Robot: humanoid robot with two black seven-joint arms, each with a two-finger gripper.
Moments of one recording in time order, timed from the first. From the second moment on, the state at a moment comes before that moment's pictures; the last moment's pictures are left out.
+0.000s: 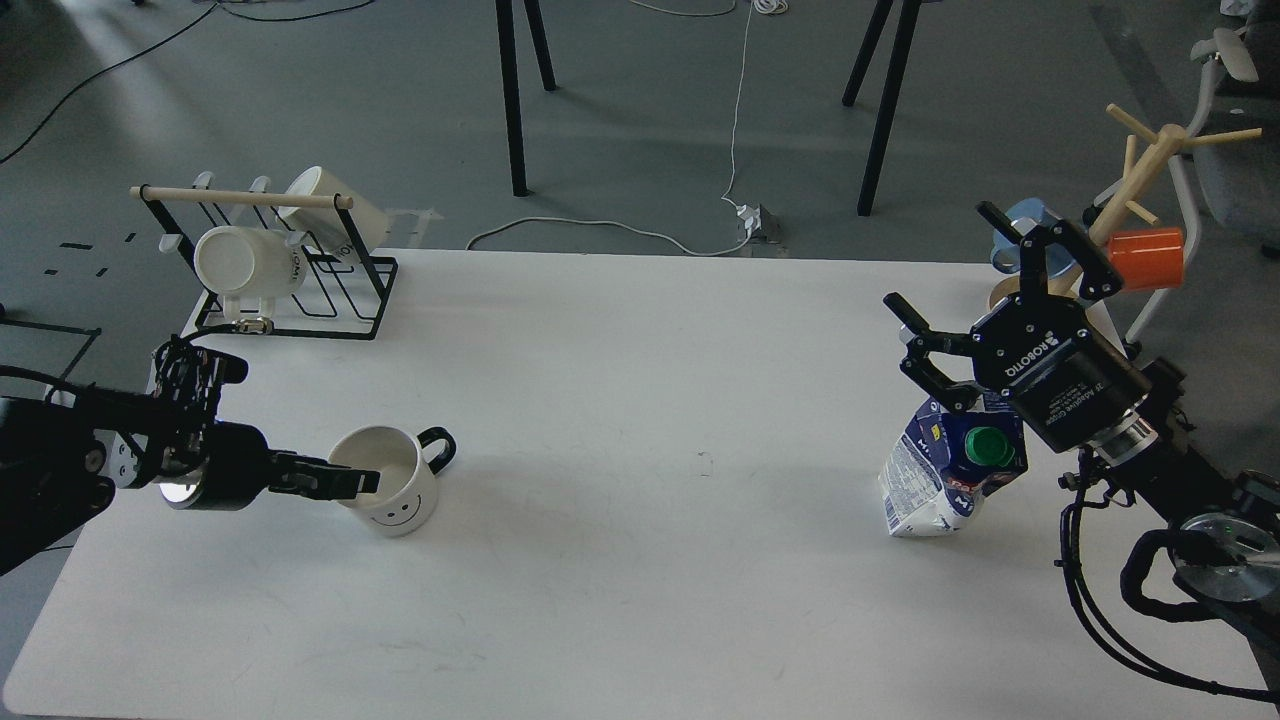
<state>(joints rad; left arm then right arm) -0.70 0.76 -0.26 -0.96 1.69 -0.49 -0.49 0.34 -0.75 0.66 1.46 -0.06 0.49 0.49</state>
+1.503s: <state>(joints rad) -0.83 0.39 -0.26 -0.96 1.74 -0.49 -0.49 0.47 -0.75 0.69 1.45 0.06 0.49 0.49</state>
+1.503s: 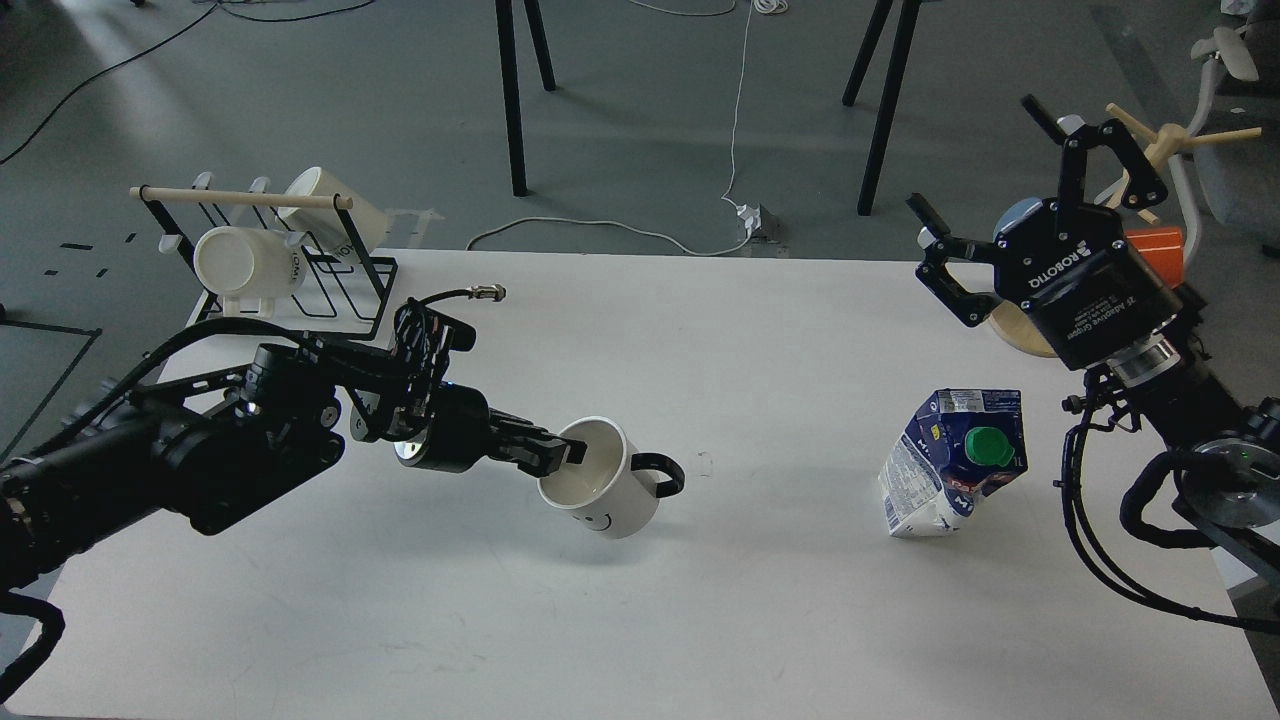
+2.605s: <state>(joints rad) -0.79 0.40 -0.33 -0.98 1.70 -0.49 -0.49 0.46 -0.76 0.68 1.40 0.15 0.49 0.49</state>
